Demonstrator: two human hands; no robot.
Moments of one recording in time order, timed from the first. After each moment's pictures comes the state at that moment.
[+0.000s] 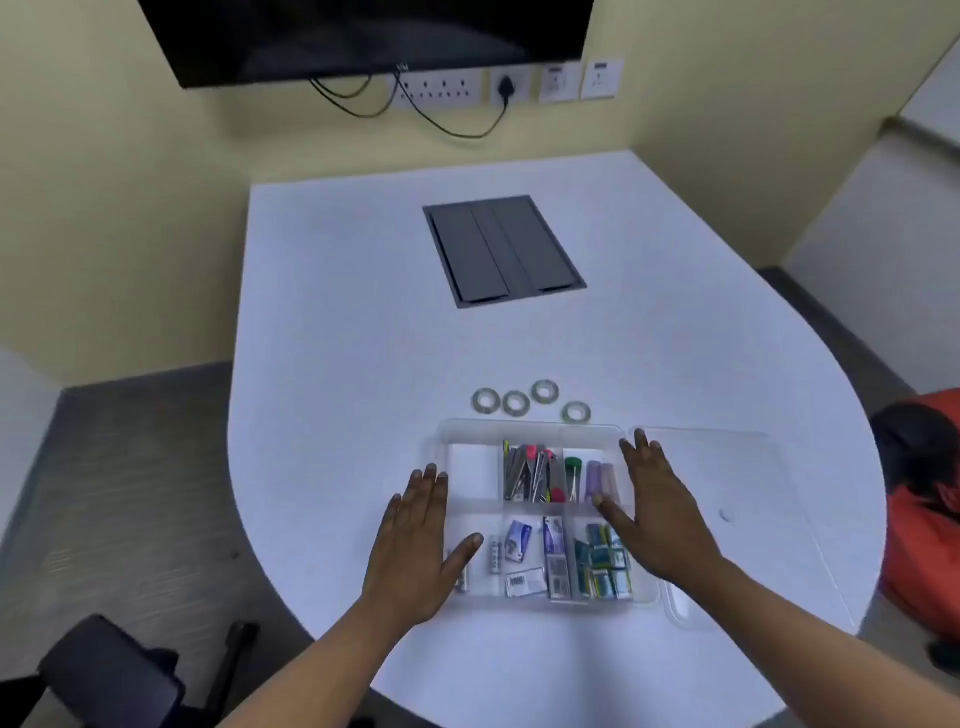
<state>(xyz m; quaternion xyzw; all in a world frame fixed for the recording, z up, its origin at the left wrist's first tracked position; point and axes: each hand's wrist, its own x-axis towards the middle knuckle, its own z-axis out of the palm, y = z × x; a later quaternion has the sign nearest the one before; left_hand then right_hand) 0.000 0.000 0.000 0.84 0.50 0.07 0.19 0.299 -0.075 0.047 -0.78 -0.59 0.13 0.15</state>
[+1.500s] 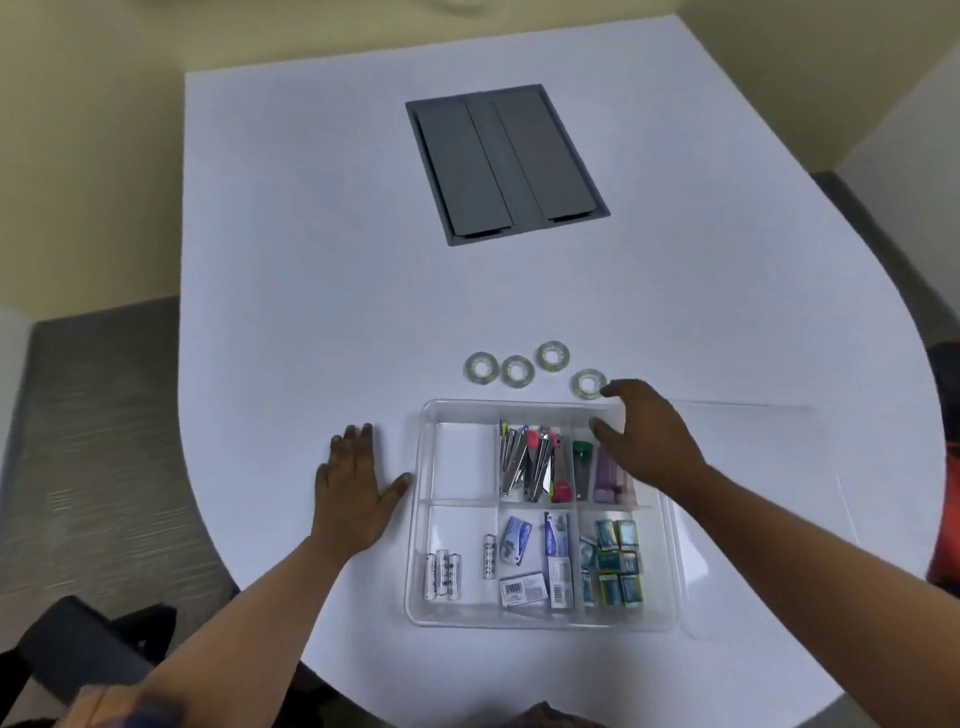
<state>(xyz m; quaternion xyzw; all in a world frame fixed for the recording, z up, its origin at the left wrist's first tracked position) -0.014 0.104 -0.070 0.74 0.63 -0.02 0.24 0.342 0.046 0.010 -0.79 -0.55 0.22 0.14</state>
